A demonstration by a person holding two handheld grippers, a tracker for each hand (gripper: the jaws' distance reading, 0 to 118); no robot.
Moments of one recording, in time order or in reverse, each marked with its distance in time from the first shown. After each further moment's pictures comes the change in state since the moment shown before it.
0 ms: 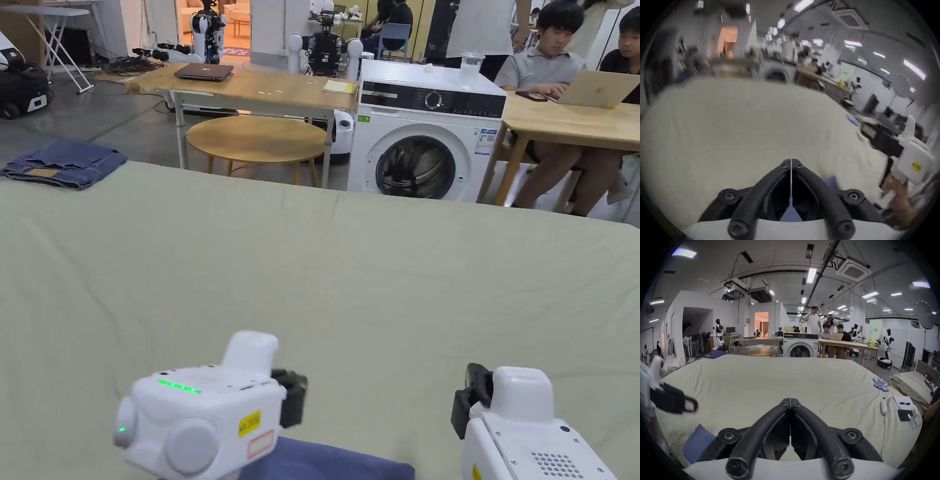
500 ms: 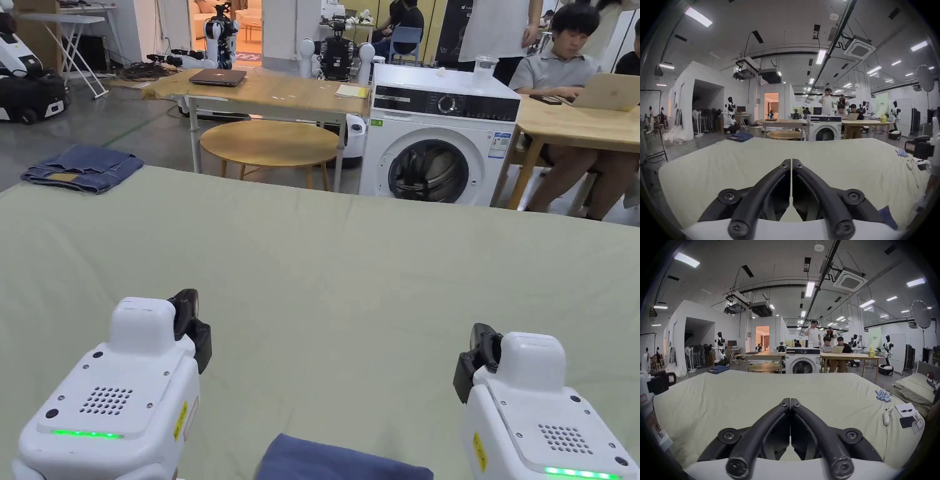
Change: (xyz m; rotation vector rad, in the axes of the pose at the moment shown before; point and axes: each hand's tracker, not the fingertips) left arm -0.045 -0.003 0.056 0.484 0.412 -0.069; right arm -0.027 0.034 0.011 0.126 0.013 -0.017
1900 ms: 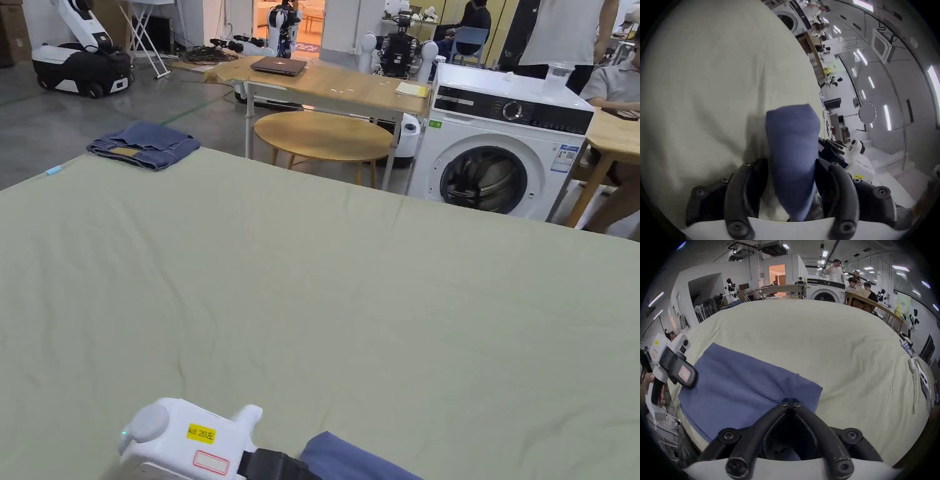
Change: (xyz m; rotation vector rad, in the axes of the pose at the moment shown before) left arm -0.026 -0.160 -0.078 -1.174 -0.922 0.725; right arm -0.021 -0.131 0.005 -0.650 0.172 0.058
